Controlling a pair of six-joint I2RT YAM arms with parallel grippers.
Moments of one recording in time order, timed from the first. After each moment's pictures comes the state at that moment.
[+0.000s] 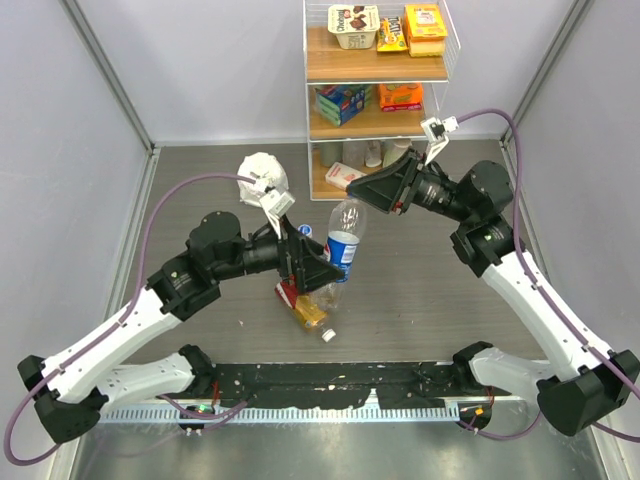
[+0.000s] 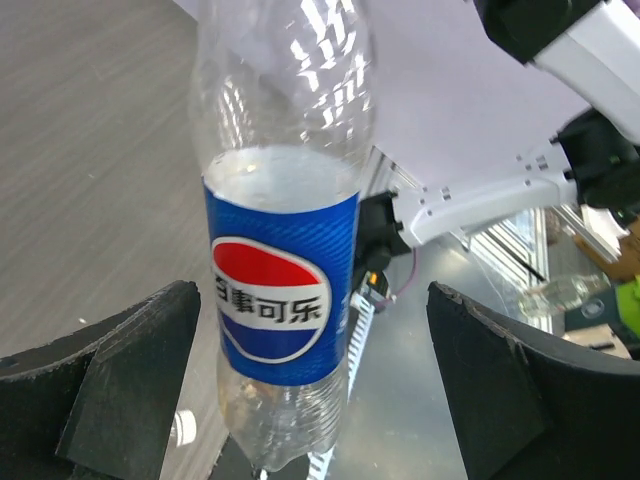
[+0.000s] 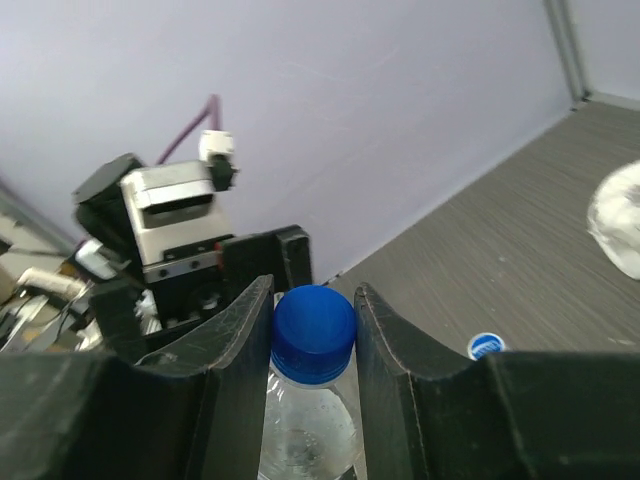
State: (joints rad) left arm -0.86 0.93 1.01 -0.21 0.43 -0.52; right arm 0.43 1.09 1.10 0.31 -0.79 0.79
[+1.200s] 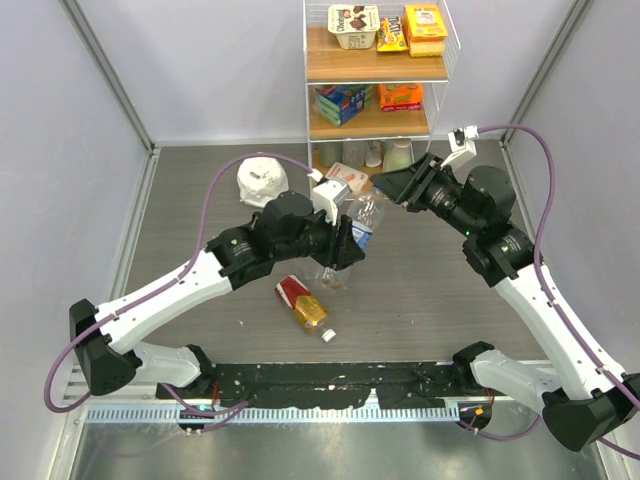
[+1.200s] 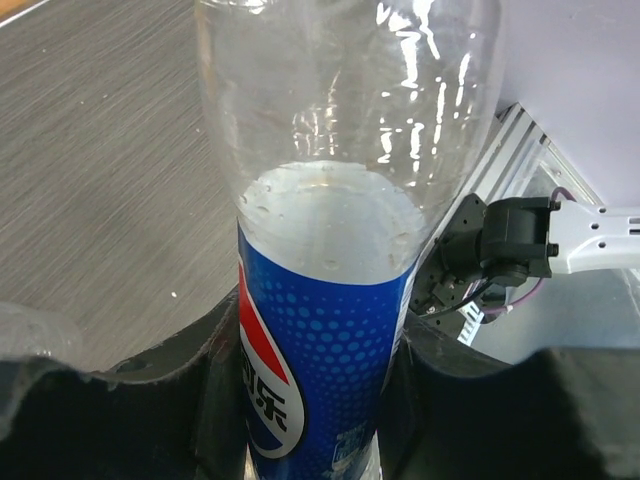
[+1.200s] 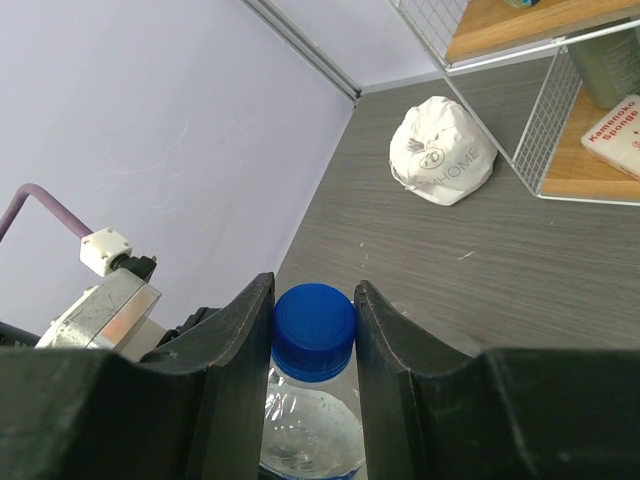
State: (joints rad) left arm -0.95 1.30 1.26 -0.38 0.13 -0.41; right arm 0.43 1.00 1.13 -0.16 -0.26 0.76
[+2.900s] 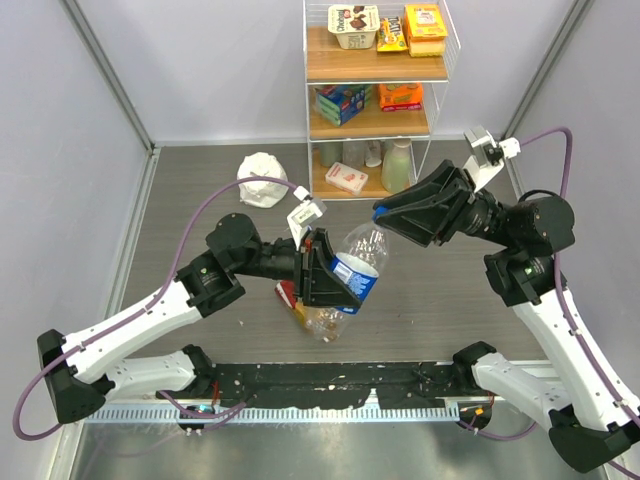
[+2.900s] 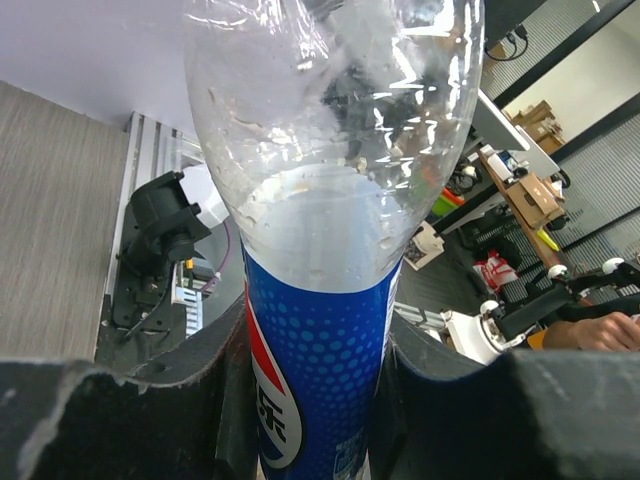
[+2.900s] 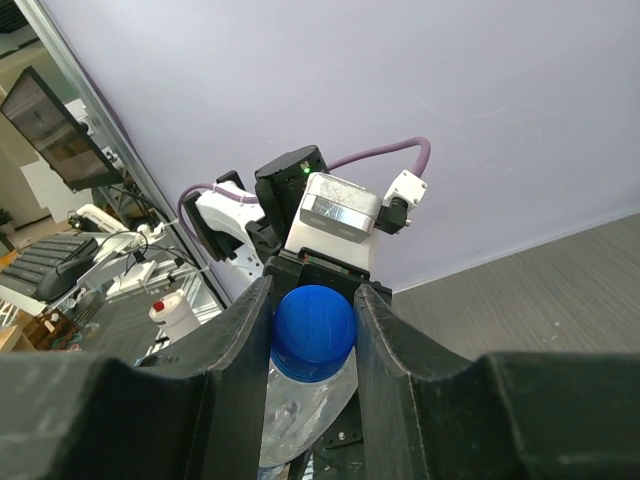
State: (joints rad) left arm -0.95 1.05 1.01 0.16 0.79 -0.77; right arm 0.43 0.88 1.13 0.33 -0.91 0.82
